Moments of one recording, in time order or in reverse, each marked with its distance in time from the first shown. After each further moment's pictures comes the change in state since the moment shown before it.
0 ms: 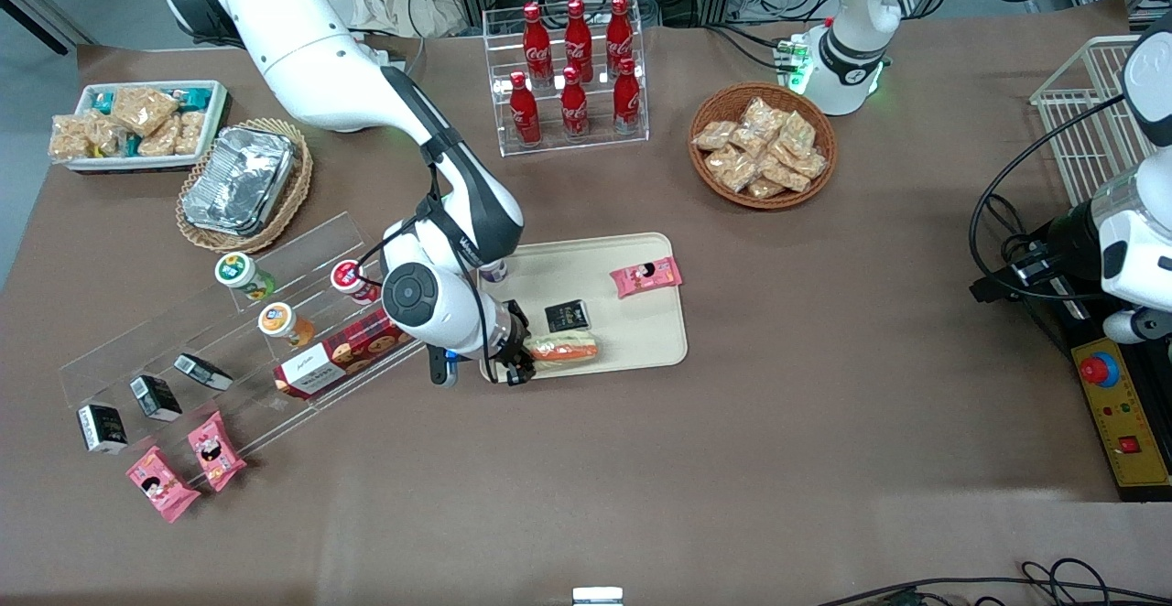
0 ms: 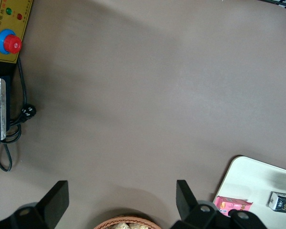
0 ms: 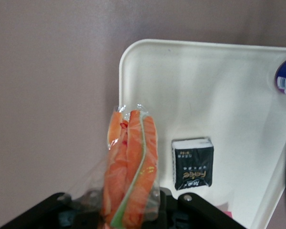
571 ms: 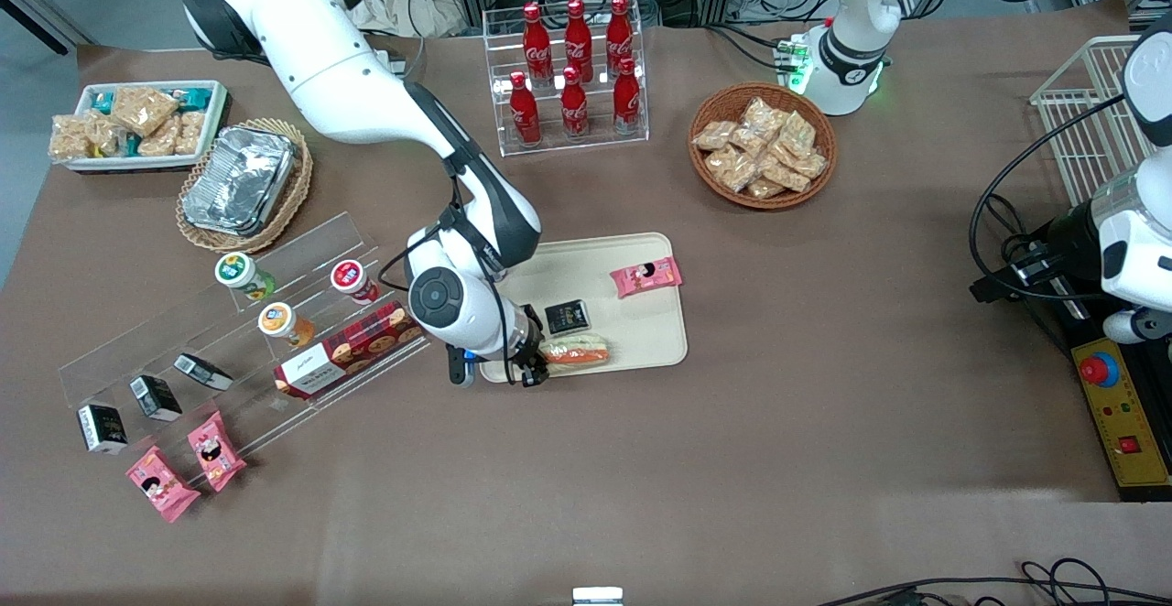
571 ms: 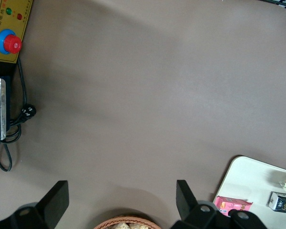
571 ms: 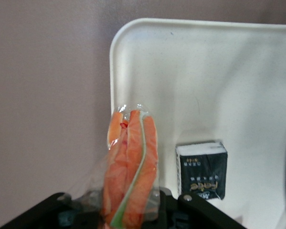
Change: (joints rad) arm 0.031 0.077 0.001 0.007 0.001 0.076 0.021
